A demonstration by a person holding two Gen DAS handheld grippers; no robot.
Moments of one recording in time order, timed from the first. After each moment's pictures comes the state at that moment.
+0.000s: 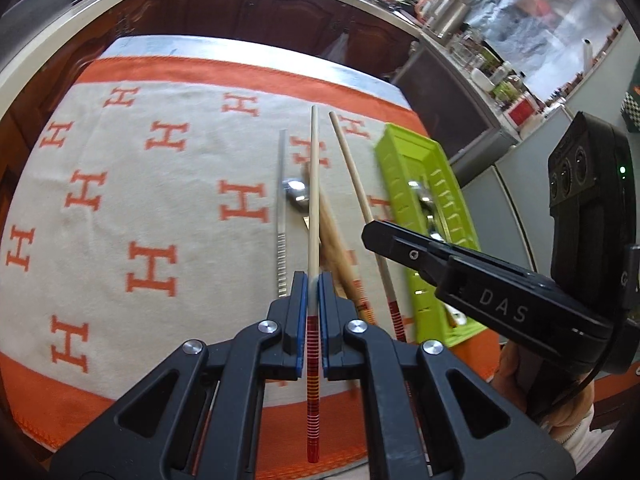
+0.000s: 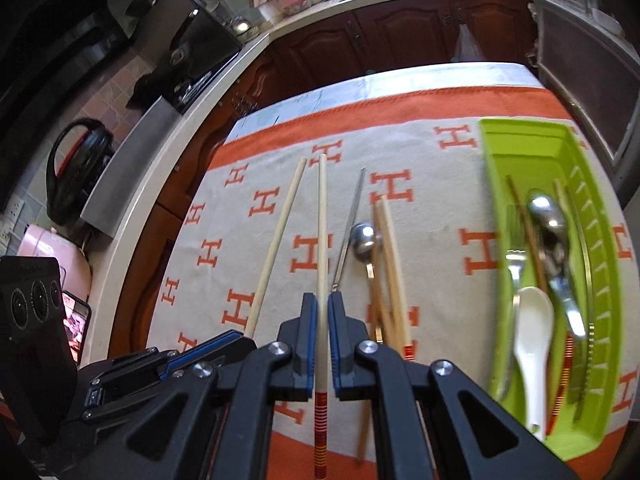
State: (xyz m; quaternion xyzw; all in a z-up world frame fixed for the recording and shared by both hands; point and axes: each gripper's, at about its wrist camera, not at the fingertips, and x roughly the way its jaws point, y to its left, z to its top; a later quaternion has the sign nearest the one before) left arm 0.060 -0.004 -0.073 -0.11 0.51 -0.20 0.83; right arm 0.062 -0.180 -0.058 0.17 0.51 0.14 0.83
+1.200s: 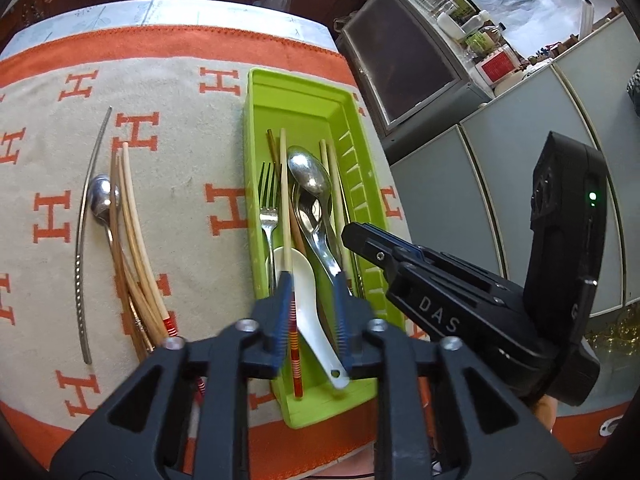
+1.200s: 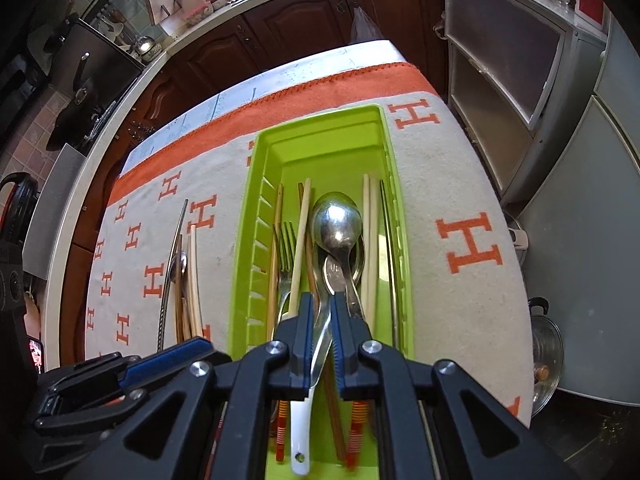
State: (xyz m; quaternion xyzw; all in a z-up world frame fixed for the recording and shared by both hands) left arm 0.106 -0.176 -0.094 -0.11 0.59 -0.26 0.76; right arm 0.074 -0.328 -0.085 0.17 0.55 0.02 0.82
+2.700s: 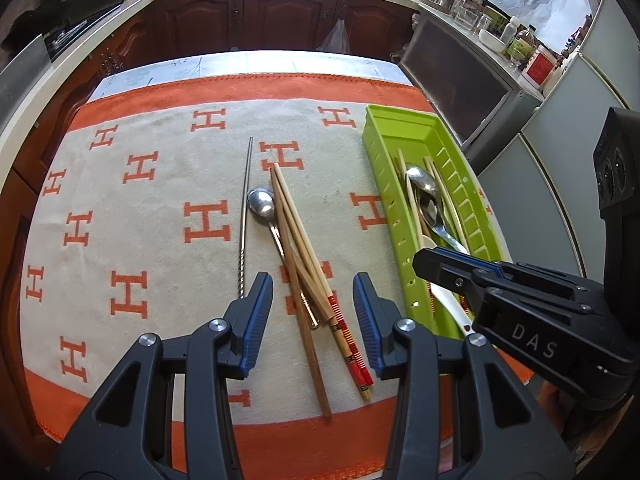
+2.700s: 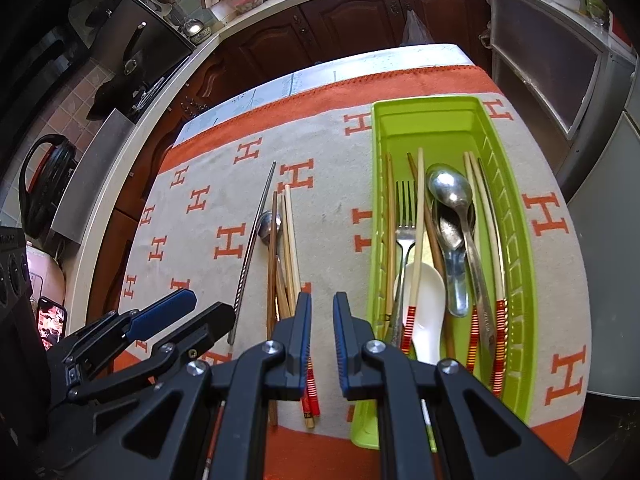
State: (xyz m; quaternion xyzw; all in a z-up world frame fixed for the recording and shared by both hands) left arm 0.065 -0.078 -0.071 -0.01 0.52 -0.15 0.84; right arm 0.047 -0.245 -0.066 0.16 0.54 0.08 0.82
